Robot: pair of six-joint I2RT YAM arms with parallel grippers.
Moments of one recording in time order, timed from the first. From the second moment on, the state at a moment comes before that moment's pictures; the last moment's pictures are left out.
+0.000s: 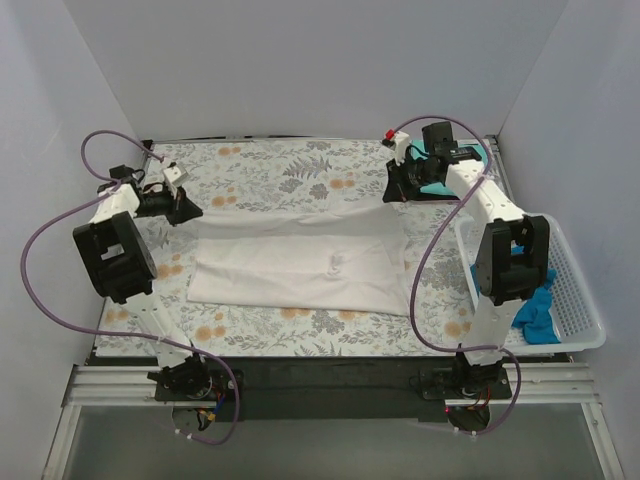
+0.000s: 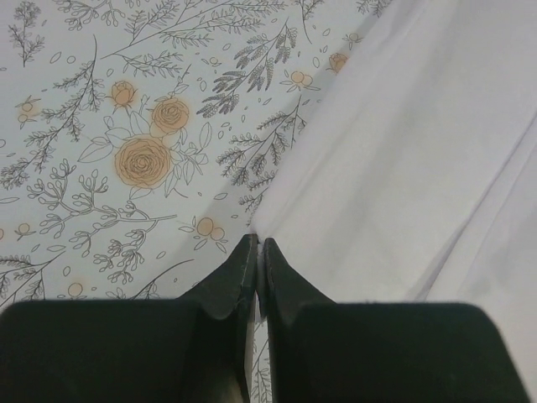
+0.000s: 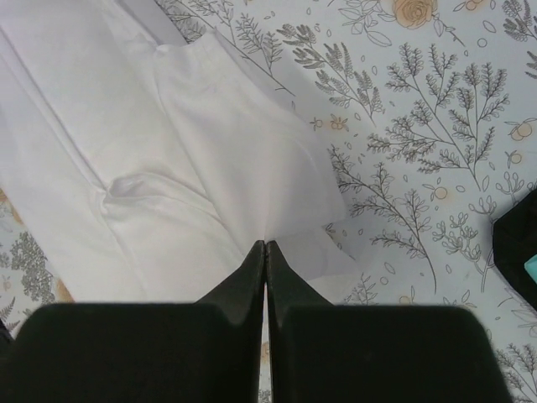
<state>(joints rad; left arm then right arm) 0.38 2.01 1.51 -0.79 1.06 1.14 0.20 1.91 1.65 -0.72 -0.65 -0.38</state>
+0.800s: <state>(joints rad) 0.42 1.84 1.25 -0.91 0.99 1.47 0.25 1.66 1.20 -0.73 -0.64 -0.46</state>
